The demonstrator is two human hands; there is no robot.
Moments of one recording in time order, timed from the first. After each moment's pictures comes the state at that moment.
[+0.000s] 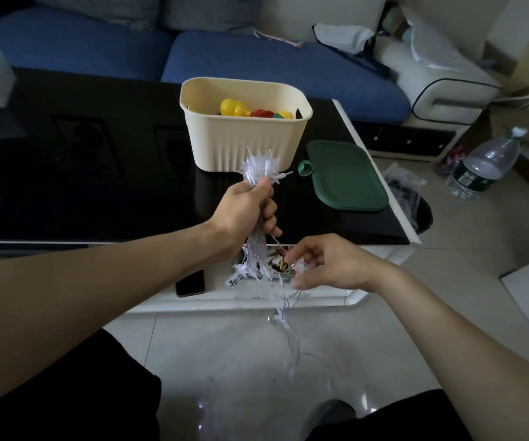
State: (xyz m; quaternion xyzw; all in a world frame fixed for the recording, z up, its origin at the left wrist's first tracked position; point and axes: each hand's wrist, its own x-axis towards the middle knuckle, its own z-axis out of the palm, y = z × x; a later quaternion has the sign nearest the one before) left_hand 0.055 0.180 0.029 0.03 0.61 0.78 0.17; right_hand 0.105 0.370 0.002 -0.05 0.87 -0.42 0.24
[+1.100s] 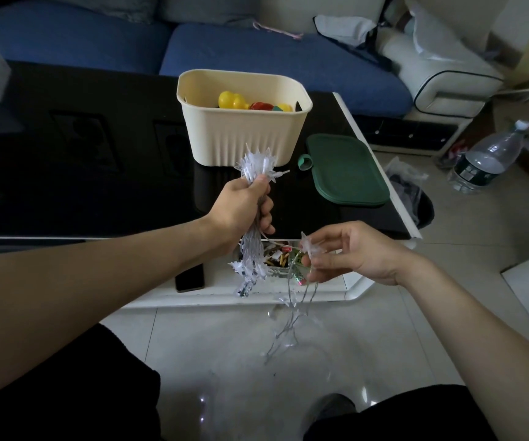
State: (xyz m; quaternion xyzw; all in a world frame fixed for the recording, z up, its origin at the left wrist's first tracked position) left_hand 0.053 0.178 0.025 0.03 0.64 0.75 0.17; right_hand 0.113 0.396 0.015 -0.01 0.76 -0.60 0.25
